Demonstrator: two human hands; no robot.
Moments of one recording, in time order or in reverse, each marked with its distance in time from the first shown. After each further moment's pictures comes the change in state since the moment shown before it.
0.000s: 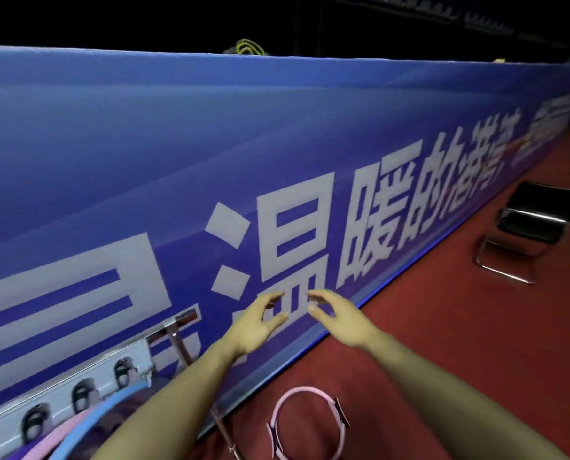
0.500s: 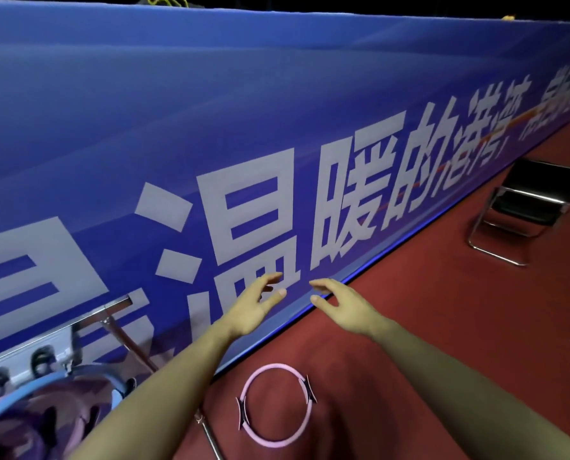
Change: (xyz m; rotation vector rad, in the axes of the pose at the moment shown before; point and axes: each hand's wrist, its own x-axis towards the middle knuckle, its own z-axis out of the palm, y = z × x) left_hand 0.079 0.082 0.132 -0.044 -0.010 -0.023; right_hand -0.020 0.139 -0.121 -0.059 -0.030 0.016
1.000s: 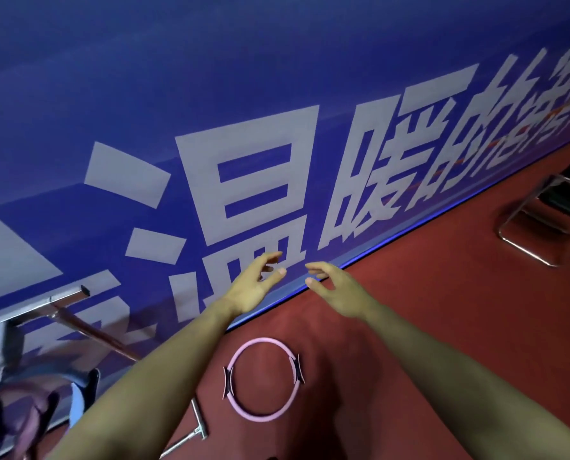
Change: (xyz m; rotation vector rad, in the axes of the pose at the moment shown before) left_hand 0.154 -0.081 0.008 -0.119 0.041 -0.155; right_hand 0.164 0.073 0.009 0.065 -0.170 0.062
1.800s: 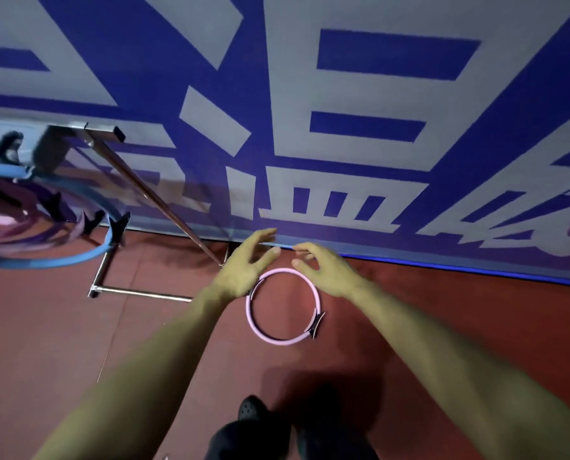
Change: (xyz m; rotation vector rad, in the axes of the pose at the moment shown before) left_hand 0.003 -0.123 0.083 -0.243 0.589 -0.449; right_hand 0.165 0.092 0.117 -0.144 -0.672 -0.323
